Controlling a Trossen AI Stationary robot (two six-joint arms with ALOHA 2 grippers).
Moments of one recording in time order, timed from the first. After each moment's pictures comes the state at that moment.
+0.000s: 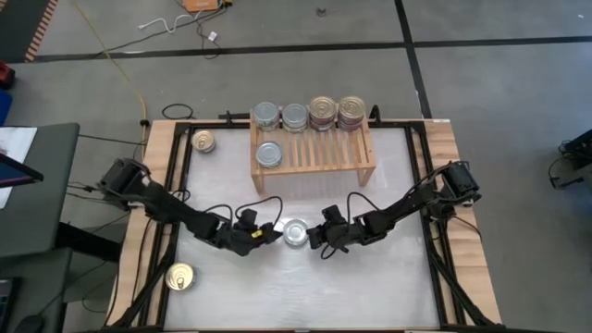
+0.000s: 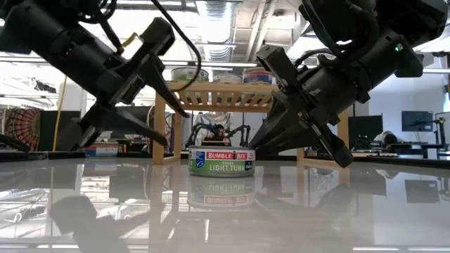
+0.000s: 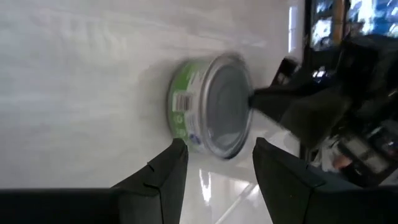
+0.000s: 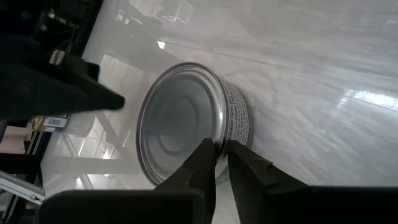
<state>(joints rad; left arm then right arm) -0.43 1.60 0.66 0.33 -0.56 -1.80 0.33 1.82 0.78 0.35 0.45 1.34</state>
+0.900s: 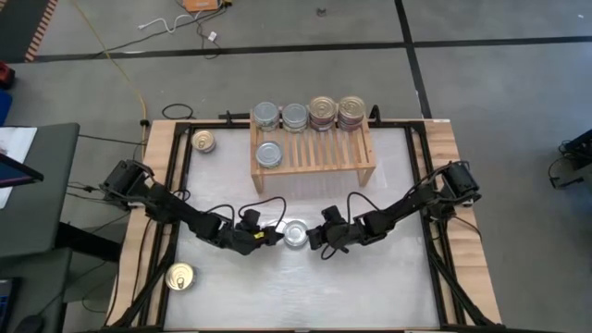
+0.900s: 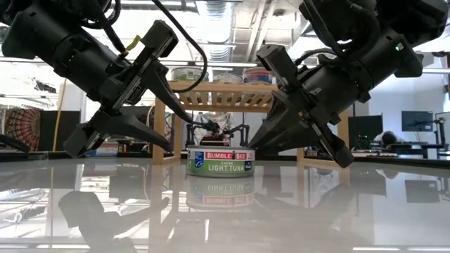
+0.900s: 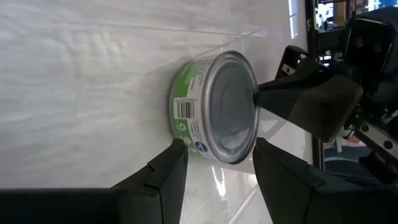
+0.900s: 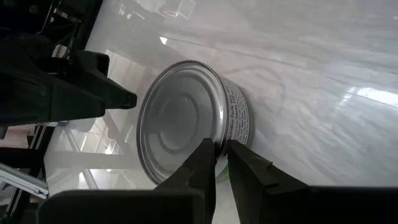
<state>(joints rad) -0.42 1.64 0.66 0.37 -0.53 -1.69 0.33 1.82 0.78 0.35 0.42 1.34</state>
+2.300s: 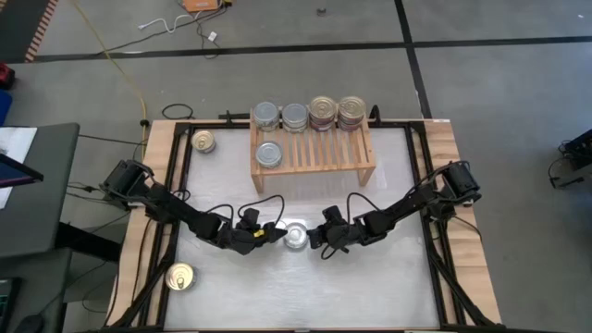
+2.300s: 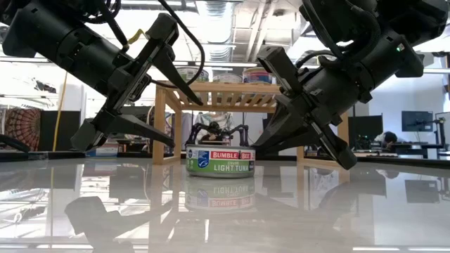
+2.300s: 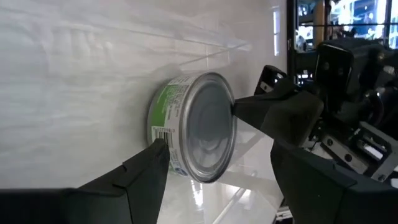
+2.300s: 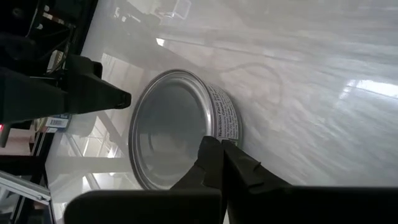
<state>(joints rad) -0.42 1.64 0.66 0.43 -0.58 -1.75 0.33 1.82 0.78 0.32 0.42 1.39</state>
